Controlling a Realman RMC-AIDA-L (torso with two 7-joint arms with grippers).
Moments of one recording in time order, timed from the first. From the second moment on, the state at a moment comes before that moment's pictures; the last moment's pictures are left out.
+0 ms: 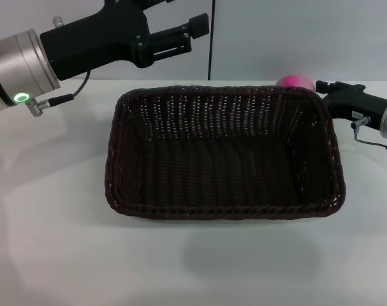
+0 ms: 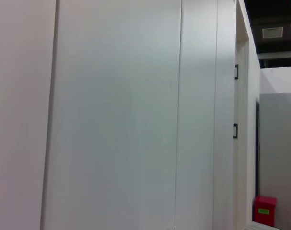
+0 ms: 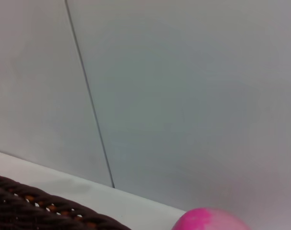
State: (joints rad) left arm -0.49 -2.06 1.10 0.79 1.30 1.44 -1.28; right arm 0.69 2.07 -0.44 -0.30 -1.97 -0.90 1.16
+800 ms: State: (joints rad) left arm -0.49 -2.06 1.10 0.78 1.30 1.44 -1.27; right arm 0.68 2.07 -0.43 -0.28 -1.91 -0.90 1.08
